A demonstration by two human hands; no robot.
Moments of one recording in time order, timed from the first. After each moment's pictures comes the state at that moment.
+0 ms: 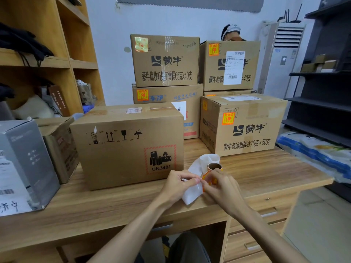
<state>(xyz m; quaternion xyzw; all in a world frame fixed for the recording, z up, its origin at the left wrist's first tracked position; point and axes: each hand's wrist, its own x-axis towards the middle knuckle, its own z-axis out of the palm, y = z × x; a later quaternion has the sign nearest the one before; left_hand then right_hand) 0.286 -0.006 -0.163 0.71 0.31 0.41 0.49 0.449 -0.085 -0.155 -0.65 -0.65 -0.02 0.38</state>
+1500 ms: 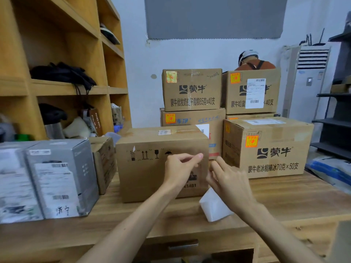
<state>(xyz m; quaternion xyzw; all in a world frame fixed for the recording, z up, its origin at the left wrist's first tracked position) 0.228 -0.042 -0.036 0.65 0.40 0.54 0.35 0.386 -0.082 -0.062 -0.49 -0.68 -0.40 0.36</state>
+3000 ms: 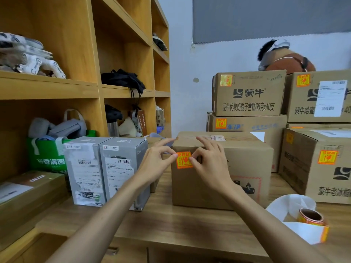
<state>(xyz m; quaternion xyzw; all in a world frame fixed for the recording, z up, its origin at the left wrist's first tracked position) 0.014 -0.005 -0.009 0.73 0.47 0.49 0.08 0.209 0.002 -0.022 -0.44 -0.76 -0.09 0.46</state>
